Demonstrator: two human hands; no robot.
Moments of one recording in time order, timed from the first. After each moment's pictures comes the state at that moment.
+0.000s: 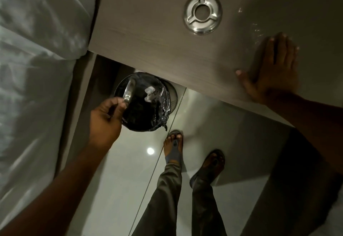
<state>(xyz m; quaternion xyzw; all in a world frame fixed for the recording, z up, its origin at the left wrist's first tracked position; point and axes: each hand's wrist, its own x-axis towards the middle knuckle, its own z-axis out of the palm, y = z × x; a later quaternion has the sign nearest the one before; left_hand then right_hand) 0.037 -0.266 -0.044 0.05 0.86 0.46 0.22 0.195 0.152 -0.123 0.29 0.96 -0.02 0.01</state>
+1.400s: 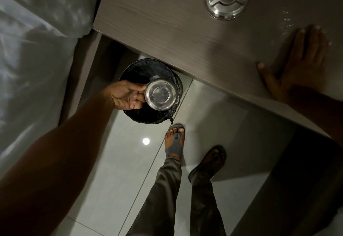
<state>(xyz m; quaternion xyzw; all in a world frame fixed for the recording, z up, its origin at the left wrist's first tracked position) -0.042 -0.263 -0.138 -0.22 0.40 0.51 0.73 0.196 0.150 -0.108 0.29 0.95 -0.04 0.03</state>
